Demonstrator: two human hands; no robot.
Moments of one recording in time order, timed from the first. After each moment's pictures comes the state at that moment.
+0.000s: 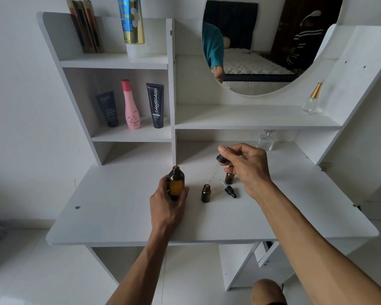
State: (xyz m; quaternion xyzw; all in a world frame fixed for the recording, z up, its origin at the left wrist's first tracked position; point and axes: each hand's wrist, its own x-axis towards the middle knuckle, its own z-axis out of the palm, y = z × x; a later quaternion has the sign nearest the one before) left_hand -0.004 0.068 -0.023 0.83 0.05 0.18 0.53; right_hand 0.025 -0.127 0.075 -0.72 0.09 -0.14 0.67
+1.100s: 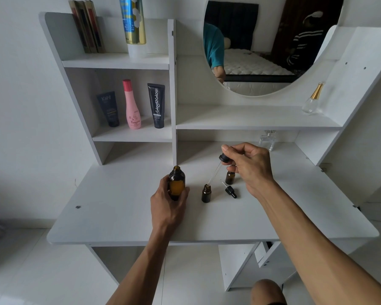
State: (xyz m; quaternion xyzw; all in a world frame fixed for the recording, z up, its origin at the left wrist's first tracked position) left_hand -0.005 0.068 -0.023 0.83 0.05 0.18 0.53; right_hand 0.025 -0.129 0.078 -0.71 0.09 -0.15 0.68
